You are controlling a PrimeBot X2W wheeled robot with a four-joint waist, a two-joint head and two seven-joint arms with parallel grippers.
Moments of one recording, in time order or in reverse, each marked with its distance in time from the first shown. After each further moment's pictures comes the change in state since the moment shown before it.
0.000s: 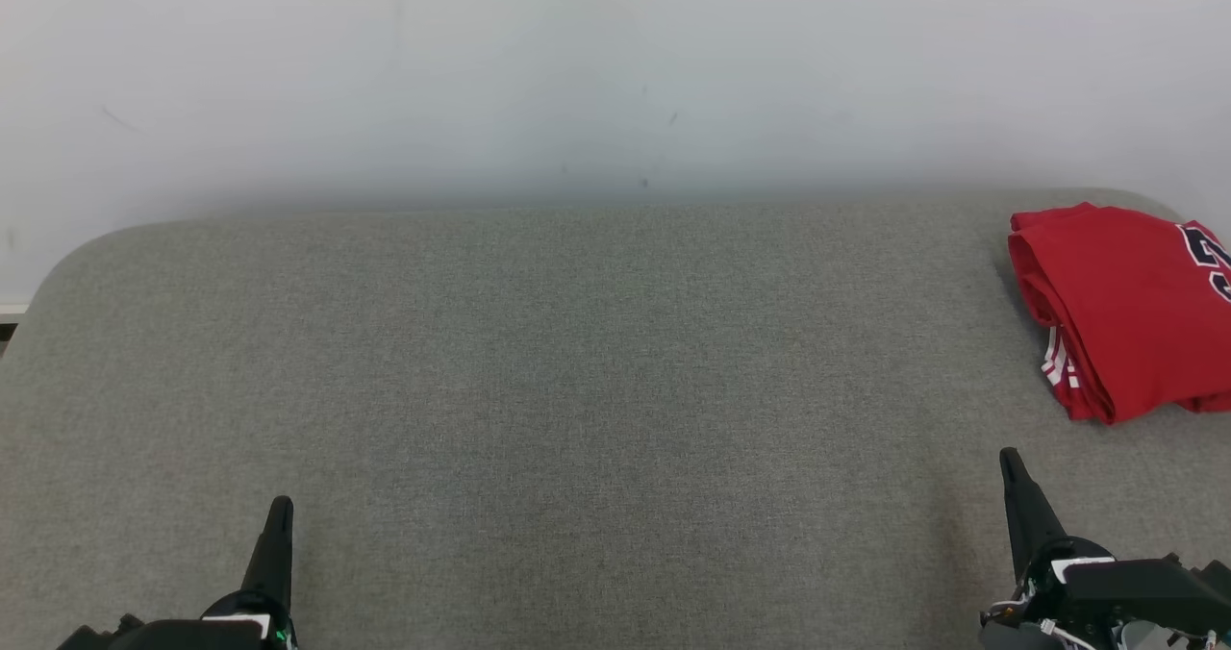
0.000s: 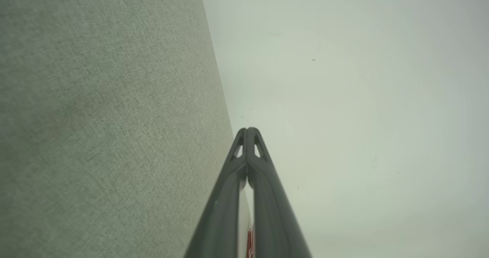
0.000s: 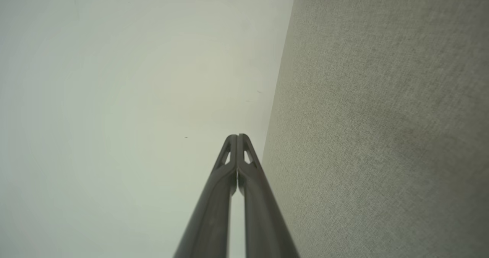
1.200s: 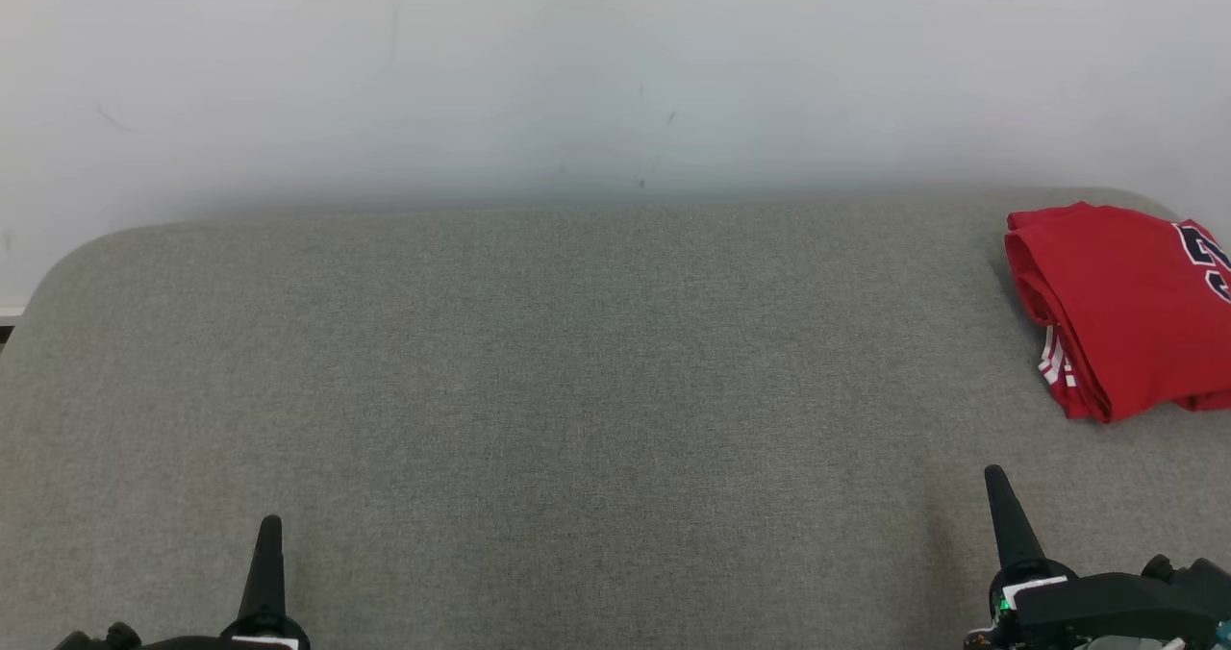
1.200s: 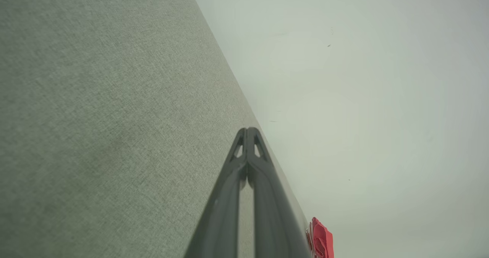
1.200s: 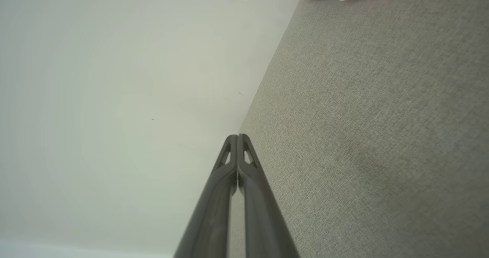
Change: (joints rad) left arm 0.044 -0.001 -0.007 -0.029 0.310 0.001 -0.079; right arm 0.029 -0.002 0.053 0.001 -0.287 0.000 -0.080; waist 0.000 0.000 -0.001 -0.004
